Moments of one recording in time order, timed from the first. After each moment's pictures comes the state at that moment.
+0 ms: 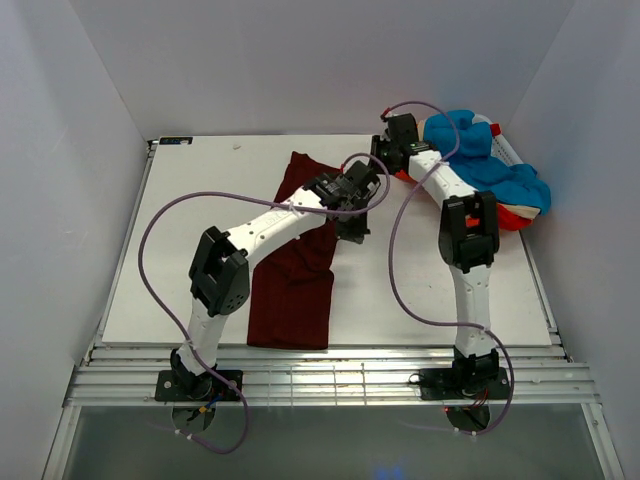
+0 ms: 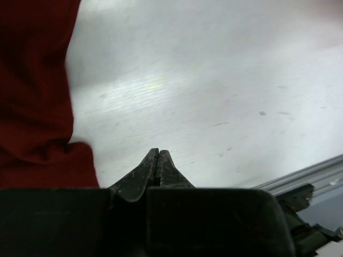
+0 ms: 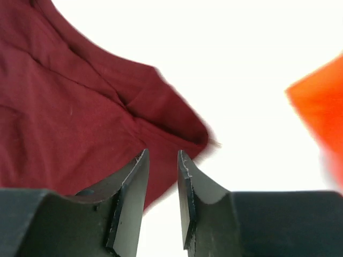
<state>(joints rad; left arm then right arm) -0.85 2.08 1.86 -0.90 -0.05 -0.75 0.31 2.34 2.02 -0.45 -0.15 0.26</state>
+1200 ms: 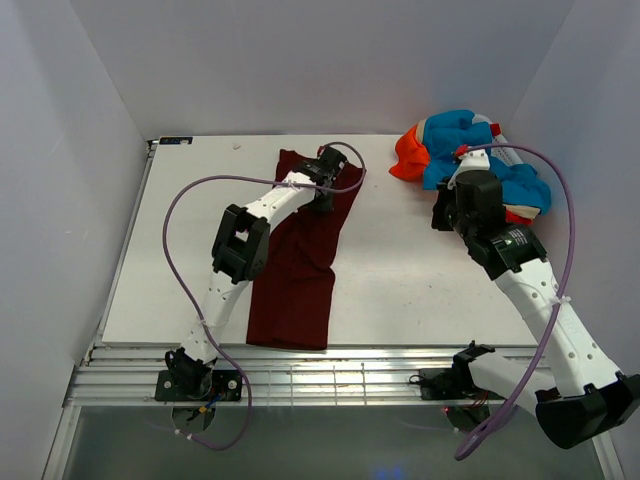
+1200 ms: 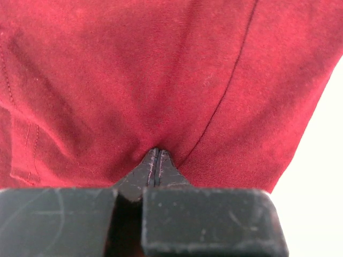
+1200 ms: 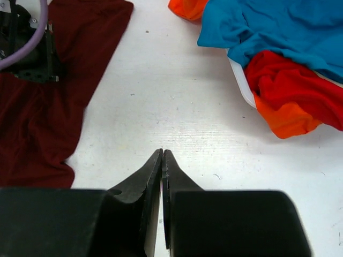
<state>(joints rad) -0.59 2.47 2.17 -0.79 -0.28 -0.32 0.40 1.04 1.16 -0.63 0.23 0.24</state>
